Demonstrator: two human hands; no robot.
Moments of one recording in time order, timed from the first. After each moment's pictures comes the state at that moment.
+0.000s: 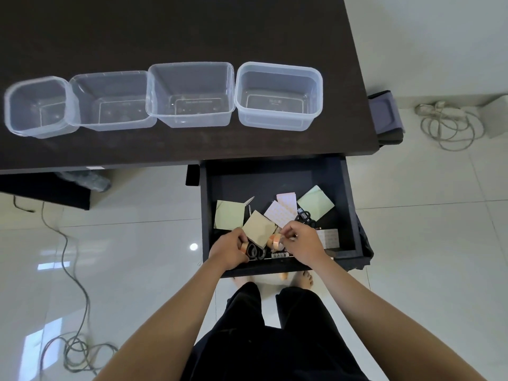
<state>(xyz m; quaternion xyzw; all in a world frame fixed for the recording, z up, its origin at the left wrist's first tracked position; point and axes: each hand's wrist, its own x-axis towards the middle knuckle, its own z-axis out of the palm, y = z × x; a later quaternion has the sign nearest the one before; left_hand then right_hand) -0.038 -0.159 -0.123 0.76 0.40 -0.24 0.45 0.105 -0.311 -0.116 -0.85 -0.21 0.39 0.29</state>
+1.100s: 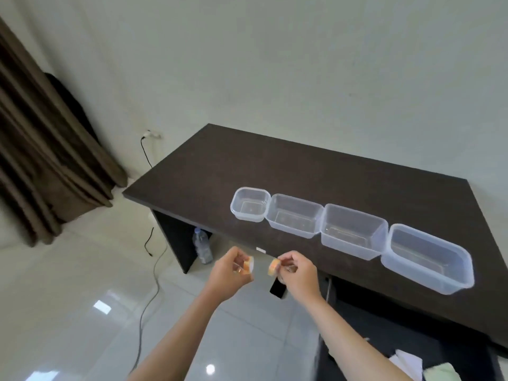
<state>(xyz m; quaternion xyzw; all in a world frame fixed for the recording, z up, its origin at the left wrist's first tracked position) -0.221 0.031 0.034 0.70 0.52 0.19 0.45 -0.049 -0.039 0.021 -0.72 -0.39 0.33 0.47</state>
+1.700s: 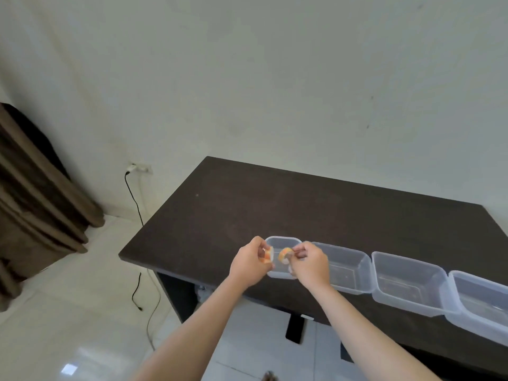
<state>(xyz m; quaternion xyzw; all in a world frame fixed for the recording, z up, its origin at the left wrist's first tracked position) -0.222 0.253 0.067 0.77 0.45 0.17 0.41 -0.088 0.172 0.063 -0.81 -0.32 0.21 0.45</state>
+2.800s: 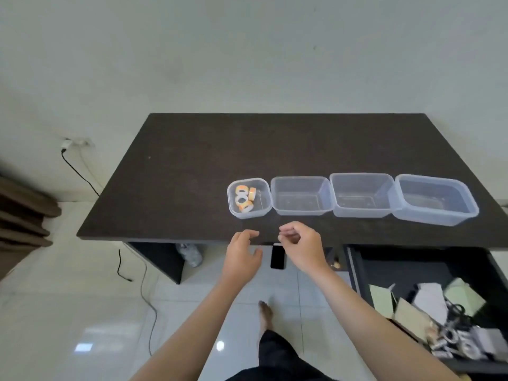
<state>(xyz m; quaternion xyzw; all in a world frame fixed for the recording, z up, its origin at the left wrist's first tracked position) -0.231 0.161 0.011 0.80 0.41 0.15 0.41 -0.101 0.066 0.019 -0.79 -0.33 0.20 0.48</state>
